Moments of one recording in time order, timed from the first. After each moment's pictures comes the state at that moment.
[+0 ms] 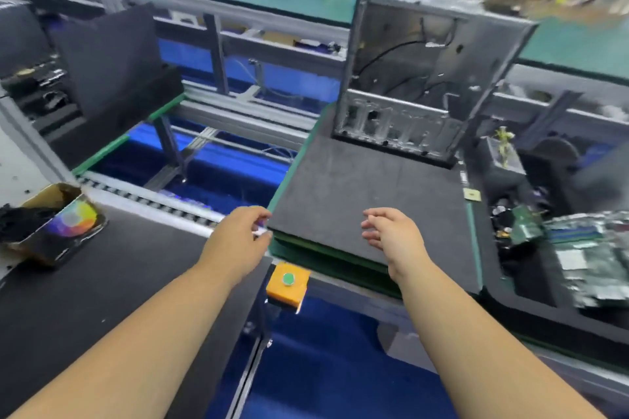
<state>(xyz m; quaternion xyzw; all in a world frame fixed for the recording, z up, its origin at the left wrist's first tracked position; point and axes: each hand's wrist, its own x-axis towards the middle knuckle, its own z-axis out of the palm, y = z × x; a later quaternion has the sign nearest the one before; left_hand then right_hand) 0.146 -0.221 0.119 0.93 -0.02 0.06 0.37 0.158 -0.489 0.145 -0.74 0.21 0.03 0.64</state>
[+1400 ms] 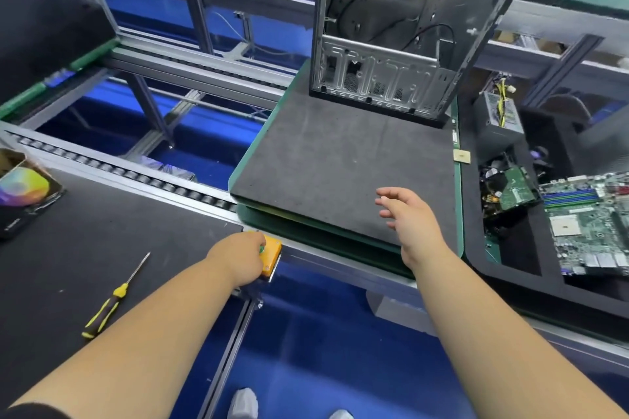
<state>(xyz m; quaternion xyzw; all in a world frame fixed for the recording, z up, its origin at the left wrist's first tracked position) 0.144 -0.276 0.023 0.97 0.00 -0.23 0.11 0.151 -0.558 0.114 -0.75 0.22 0.05 0.62</state>
